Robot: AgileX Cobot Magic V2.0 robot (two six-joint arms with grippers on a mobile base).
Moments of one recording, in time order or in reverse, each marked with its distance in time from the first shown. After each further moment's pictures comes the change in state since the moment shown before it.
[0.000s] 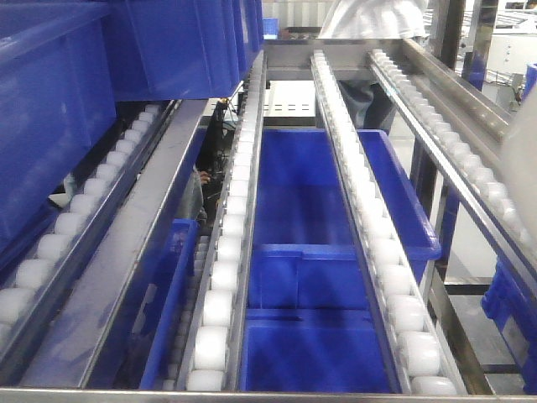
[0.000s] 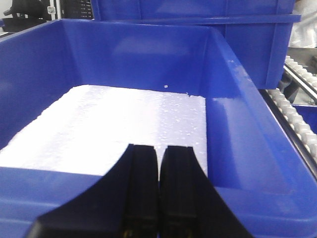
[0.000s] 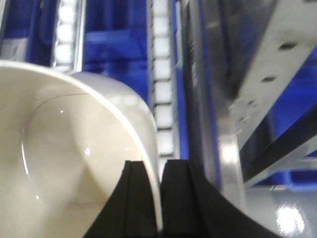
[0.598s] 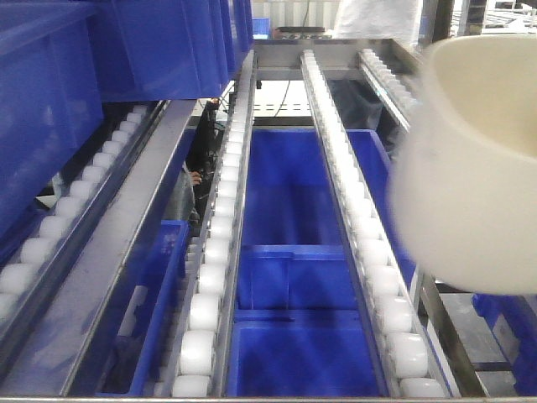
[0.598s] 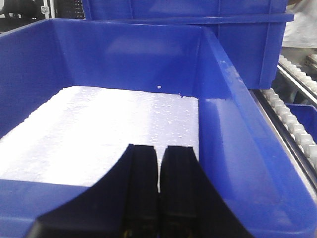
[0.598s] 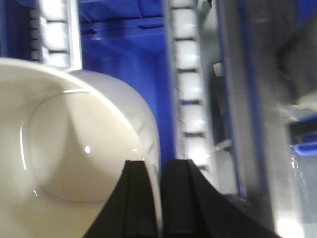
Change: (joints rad) left arm 0.000 0.000 0.000 0.000 0.000 0.000; right arm 0.438 0.465 -0.180 -0.397 -0.039 0.632
